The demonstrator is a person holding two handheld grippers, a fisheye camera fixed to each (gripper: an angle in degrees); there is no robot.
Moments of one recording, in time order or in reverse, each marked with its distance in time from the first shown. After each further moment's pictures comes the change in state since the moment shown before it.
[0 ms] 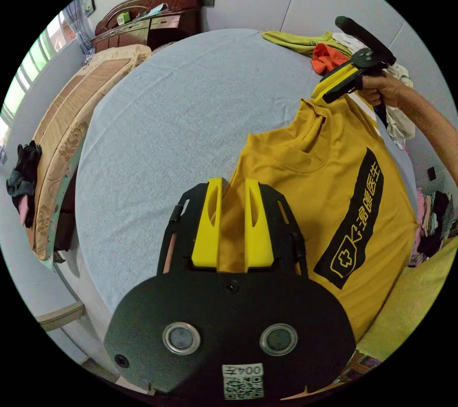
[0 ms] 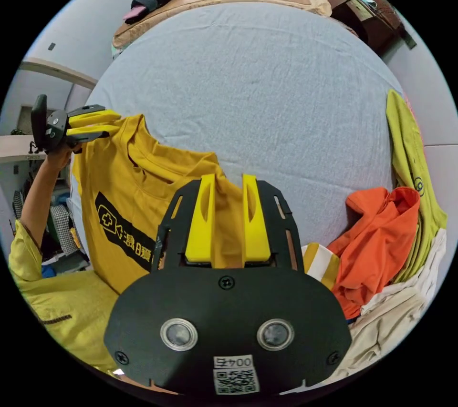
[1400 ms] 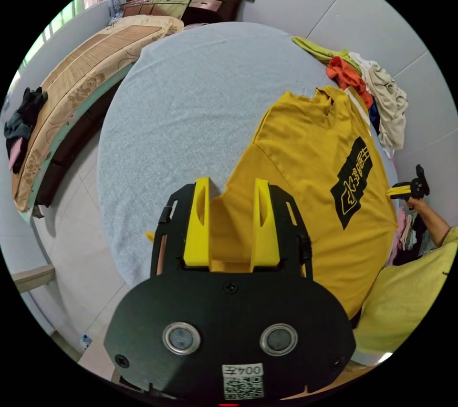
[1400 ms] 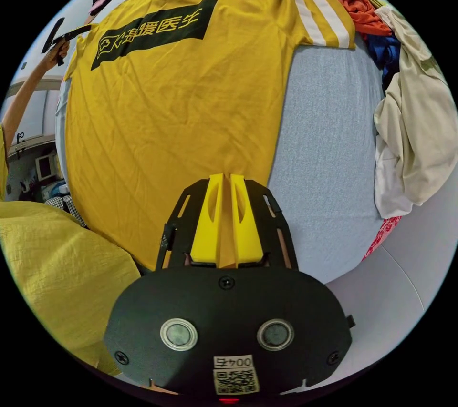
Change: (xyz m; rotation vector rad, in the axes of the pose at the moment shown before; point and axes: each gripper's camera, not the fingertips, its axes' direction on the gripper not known) left arm -0.029 0.156 -0.027 -0.042 0.117 -0.192; right arm -0.127 0.335 -0.058 -0.144 0.008 0.272
